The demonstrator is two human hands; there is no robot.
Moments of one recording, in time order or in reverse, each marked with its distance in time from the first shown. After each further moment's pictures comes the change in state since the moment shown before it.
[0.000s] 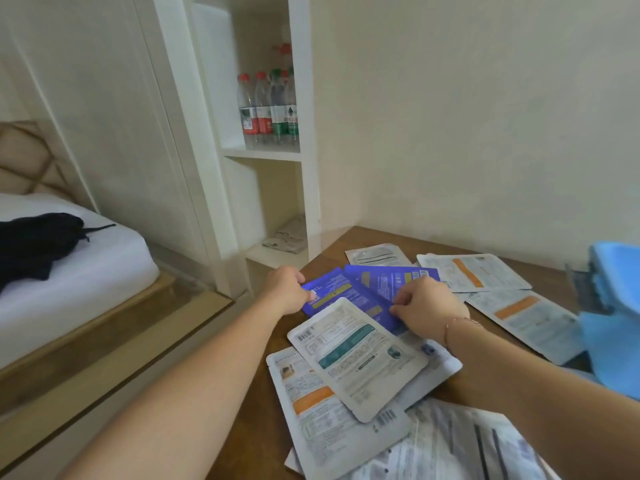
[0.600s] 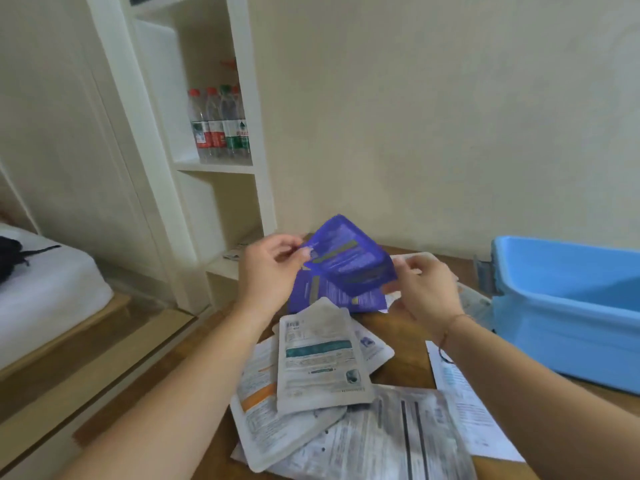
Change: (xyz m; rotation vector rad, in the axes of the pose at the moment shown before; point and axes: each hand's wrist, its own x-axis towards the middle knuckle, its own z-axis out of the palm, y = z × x) left_hand -0.093 0.091 -0.016 -0.737 0.236 0.423; right_hand -0.054 0.030 -0.054 0.755 0.359 0.133
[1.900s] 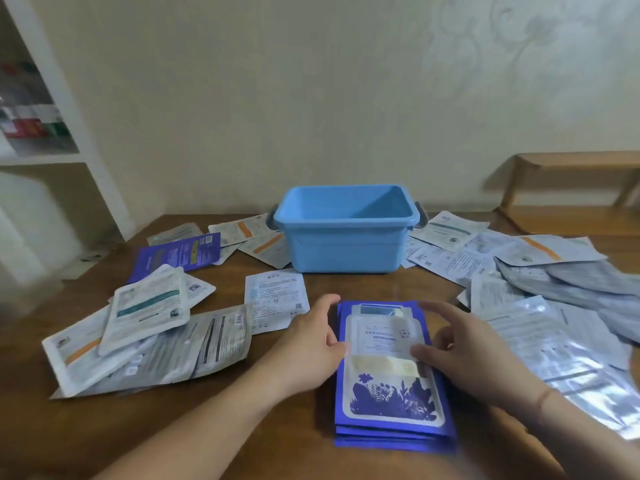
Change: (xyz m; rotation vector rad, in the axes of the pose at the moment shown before) left_hand -0.257 0.098 0.171 0.423 -0.973 -0.078; right_hand -0.215 0.127 -0.296 -0.495 -0.006 0.012
